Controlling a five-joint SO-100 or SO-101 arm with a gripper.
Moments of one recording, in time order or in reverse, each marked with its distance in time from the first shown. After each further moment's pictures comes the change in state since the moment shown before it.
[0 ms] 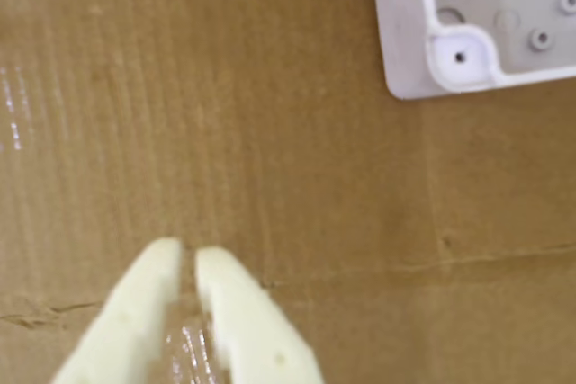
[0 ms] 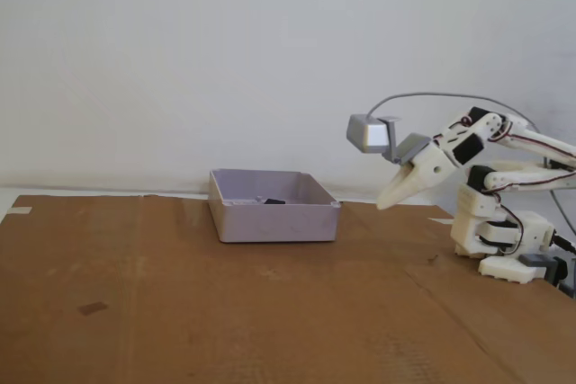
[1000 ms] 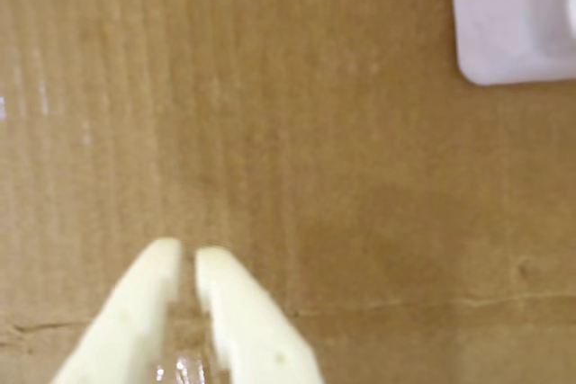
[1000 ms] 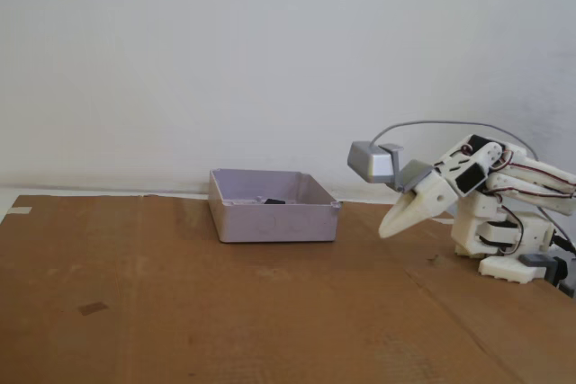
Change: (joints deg) arm -2.8 16.8 16.9 -0.1 0.0
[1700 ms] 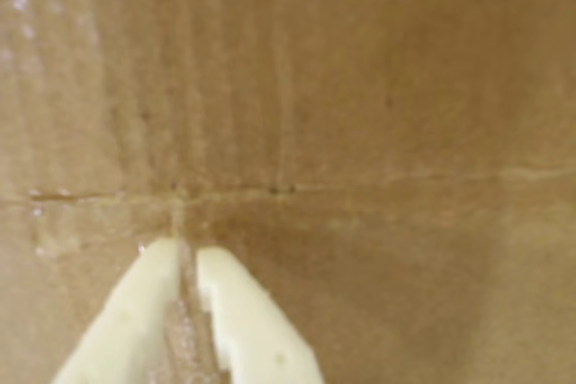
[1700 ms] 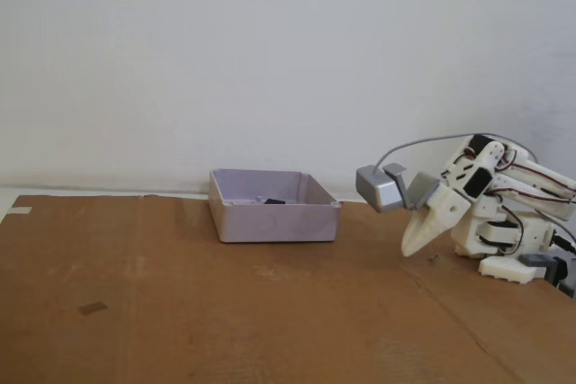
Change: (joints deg) arm 0.0 3.4 0.0 20.1 -0.6
